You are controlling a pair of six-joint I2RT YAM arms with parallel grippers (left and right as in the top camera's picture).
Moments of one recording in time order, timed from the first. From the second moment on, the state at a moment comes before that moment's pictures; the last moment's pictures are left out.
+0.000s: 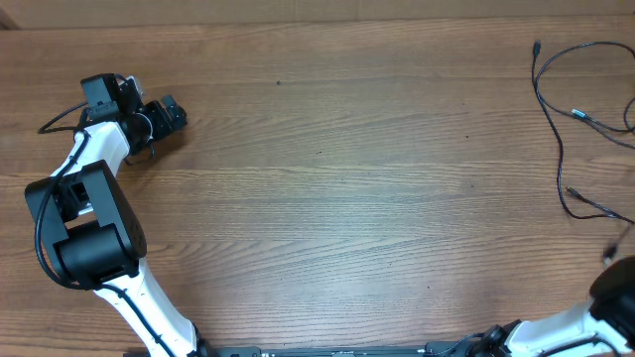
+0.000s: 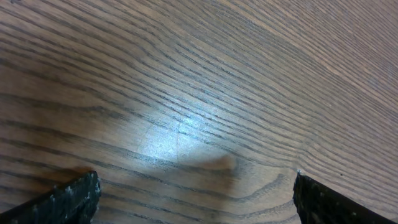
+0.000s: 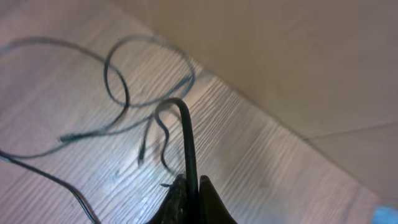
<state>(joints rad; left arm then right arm) 0.33 2.12 1.42 -0.32 0.29 -0.23 -0.80 1.86 1.99 -1.06 0.15 0.04</state>
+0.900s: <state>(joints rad) 0.33 2.12 1.42 -0.32 0.29 -0.23 -0.80 1.99 1.99 -1.08 -0.38 -0.06</state>
